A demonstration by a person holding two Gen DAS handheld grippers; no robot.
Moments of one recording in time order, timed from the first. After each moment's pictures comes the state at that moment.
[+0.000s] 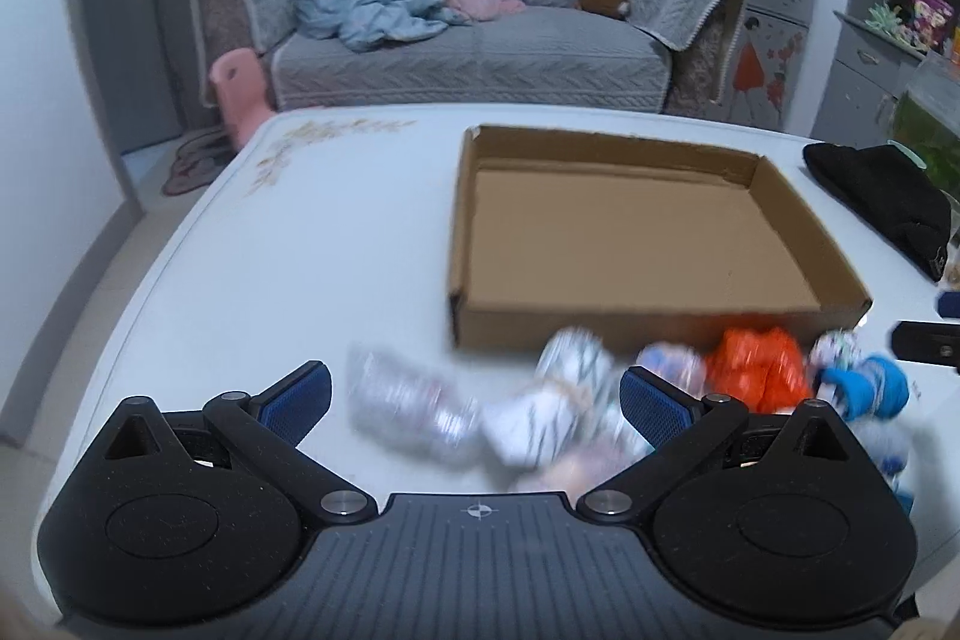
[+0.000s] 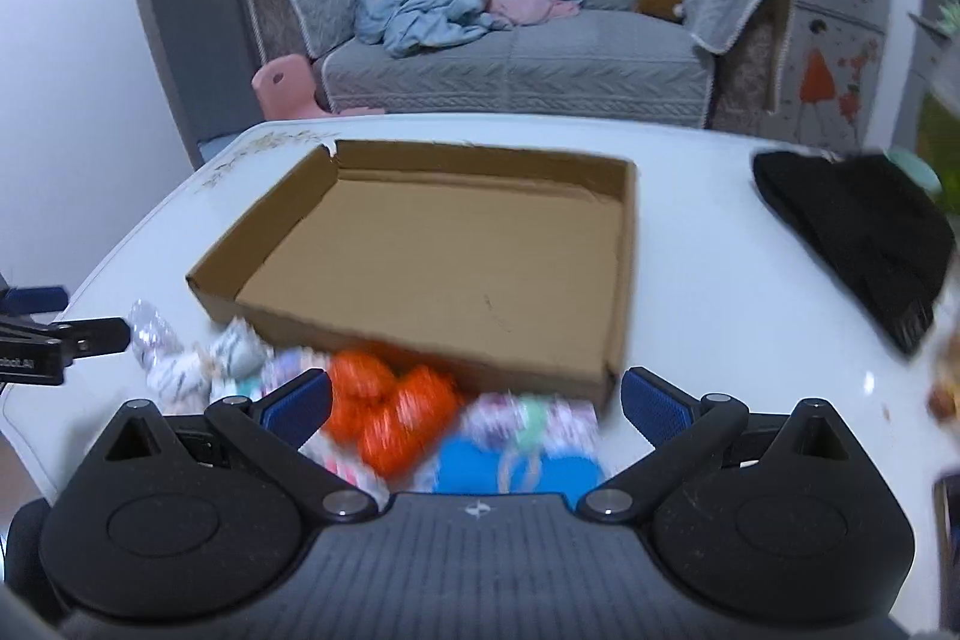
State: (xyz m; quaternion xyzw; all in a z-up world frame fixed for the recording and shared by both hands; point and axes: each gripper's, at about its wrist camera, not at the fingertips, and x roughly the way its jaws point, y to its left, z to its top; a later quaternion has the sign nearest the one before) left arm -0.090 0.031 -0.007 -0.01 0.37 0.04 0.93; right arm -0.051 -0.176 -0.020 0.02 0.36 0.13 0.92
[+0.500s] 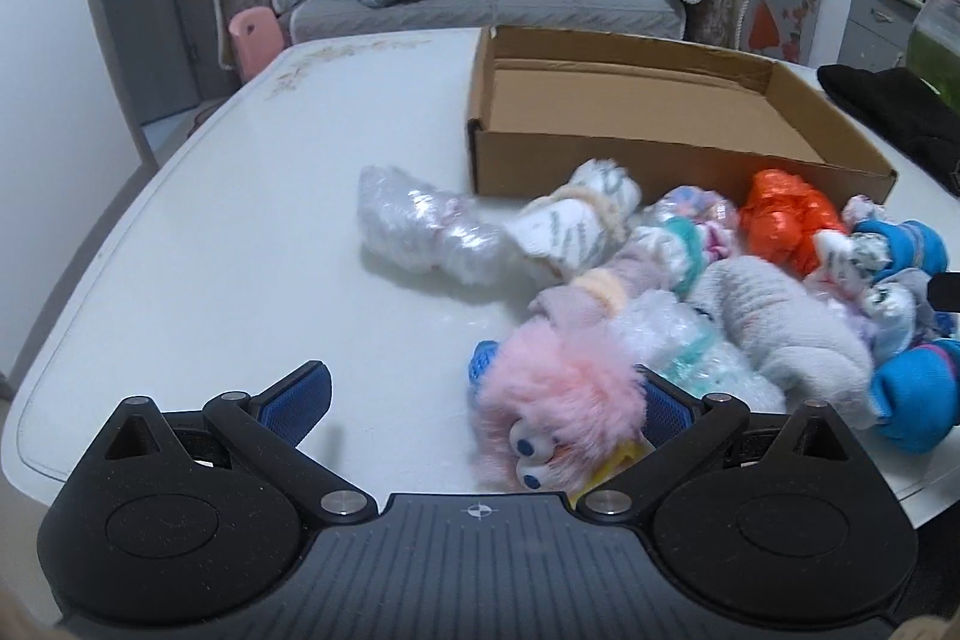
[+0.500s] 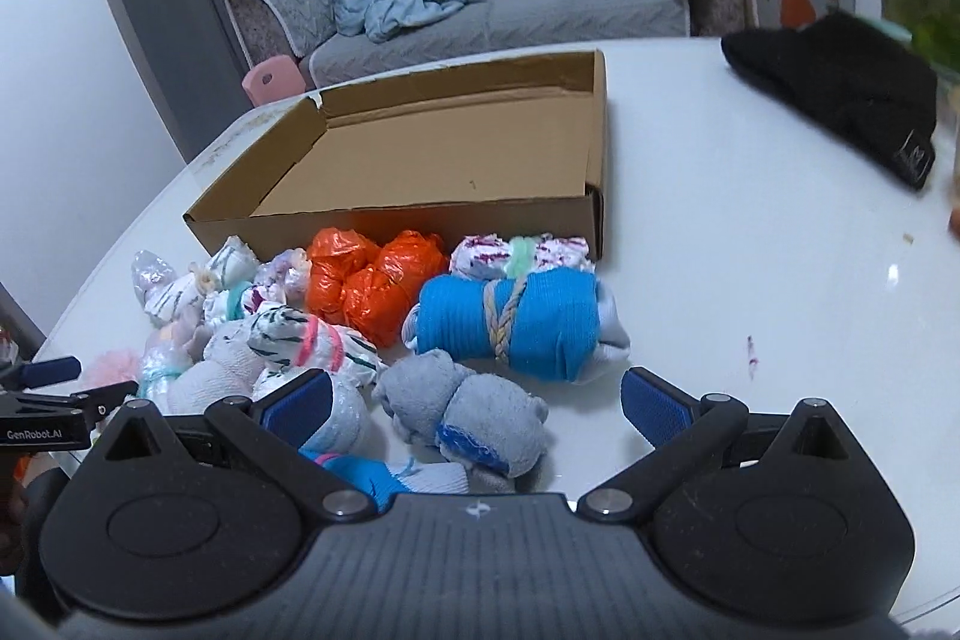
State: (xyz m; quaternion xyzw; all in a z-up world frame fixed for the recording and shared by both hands) left arm -0.124 0.033 -0.067 0.01 0.39 0.05 0.92; right arm -0.066 -0.190 -0.062 0.09 0.39 0.13 0.91
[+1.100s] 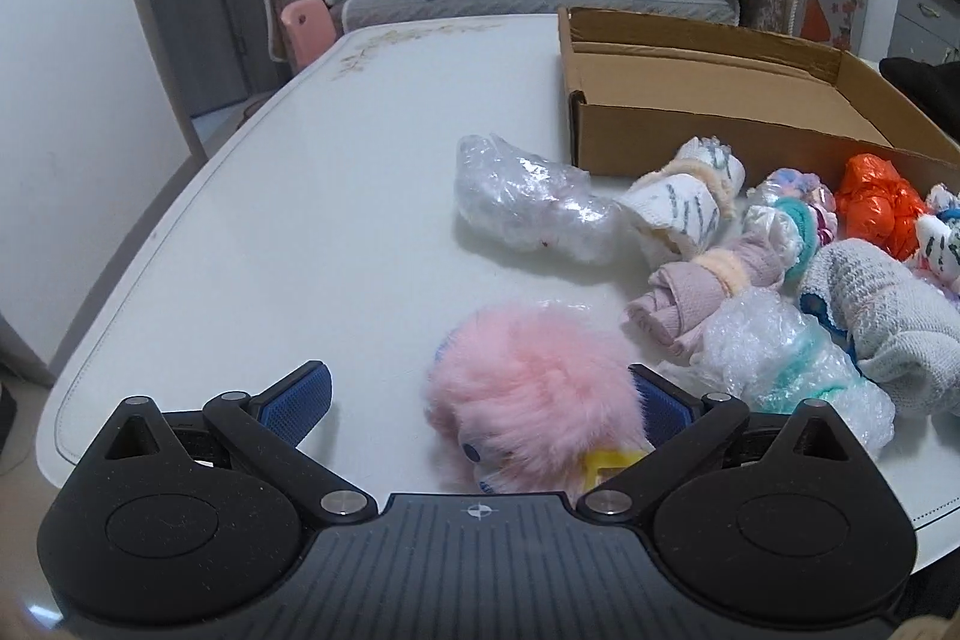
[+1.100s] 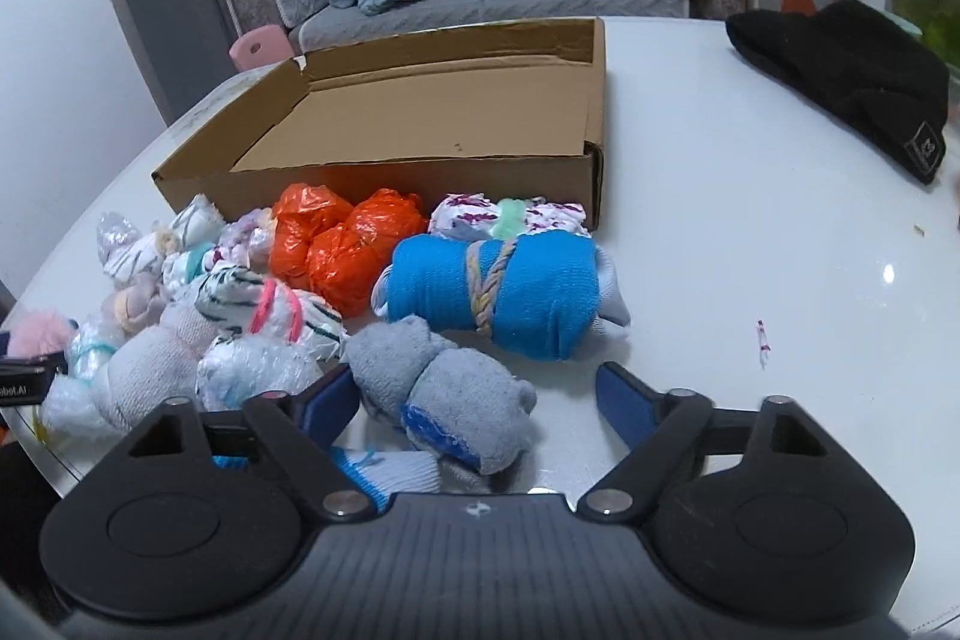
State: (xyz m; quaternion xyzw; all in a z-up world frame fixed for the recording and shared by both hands) left arm -0.129 0.055 -0.080 0.02 0.39 0.10 0.91; right arm -0.070 -0.185 -0.082 0.04 0.39 0.13 0.91
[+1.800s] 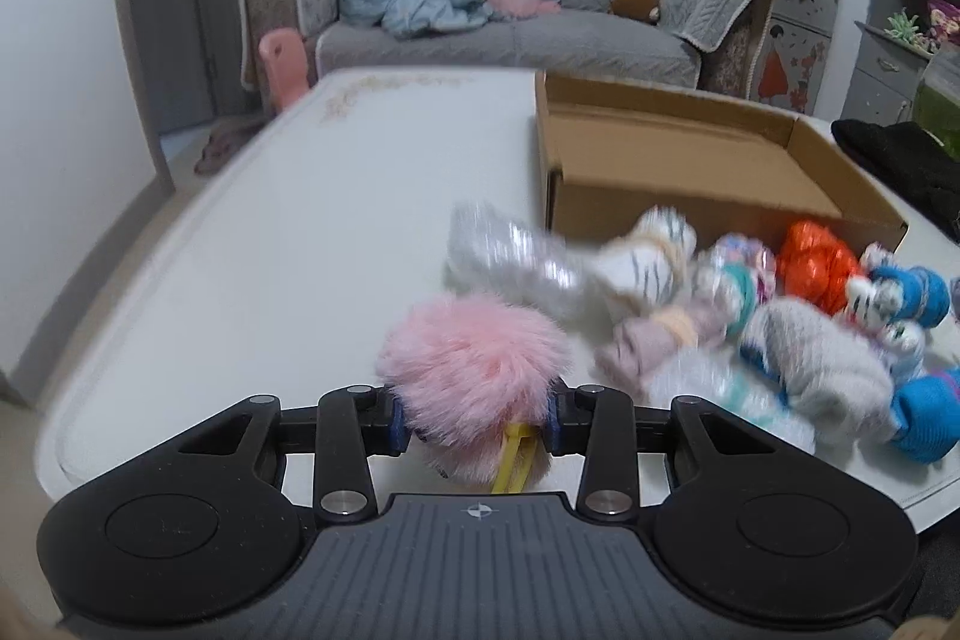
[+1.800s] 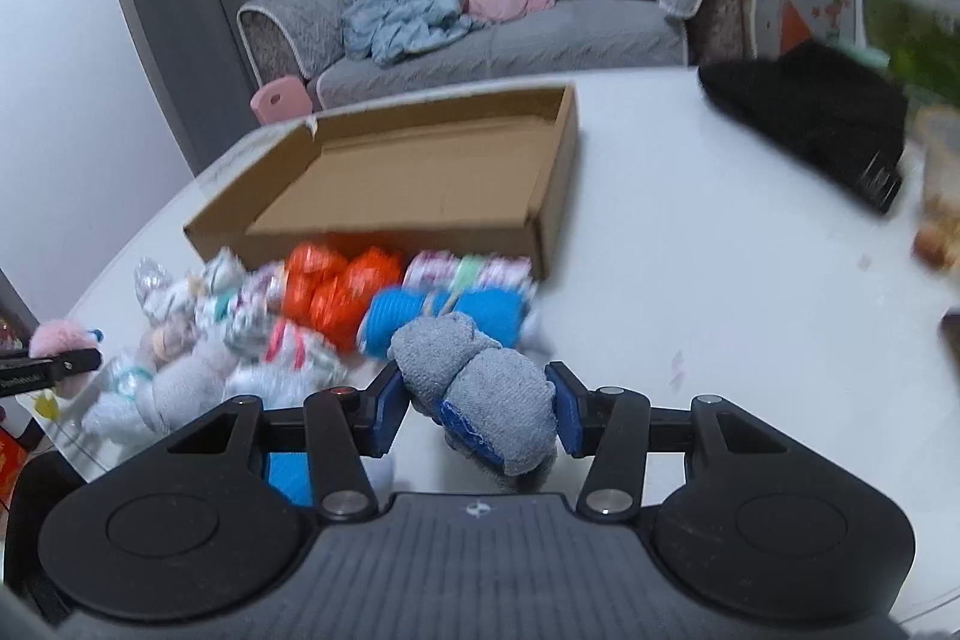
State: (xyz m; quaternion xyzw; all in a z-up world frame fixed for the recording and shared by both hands) left arm -0.139 0.074 -0.042 -0.01 0.35 0.05 0.94; right arm -0.082 -0.232 -0.038 0.06 0.35 0.14 0.93
